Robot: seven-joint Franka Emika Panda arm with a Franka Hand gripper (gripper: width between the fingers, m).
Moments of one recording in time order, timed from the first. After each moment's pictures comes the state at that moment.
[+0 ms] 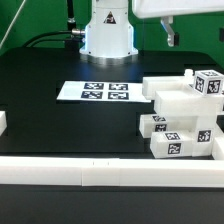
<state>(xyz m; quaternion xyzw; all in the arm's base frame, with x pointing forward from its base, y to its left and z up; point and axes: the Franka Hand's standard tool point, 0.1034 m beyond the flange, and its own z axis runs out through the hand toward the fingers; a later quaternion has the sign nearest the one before) 0.509 0.114 0.161 -1.00 -0.02 -0.02 0.05</state>
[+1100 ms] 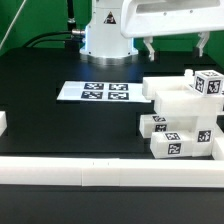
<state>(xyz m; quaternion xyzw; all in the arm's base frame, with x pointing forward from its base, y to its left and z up) 0.440 0.104 0.089 -1.00 0.00 -0.05 0.04</state>
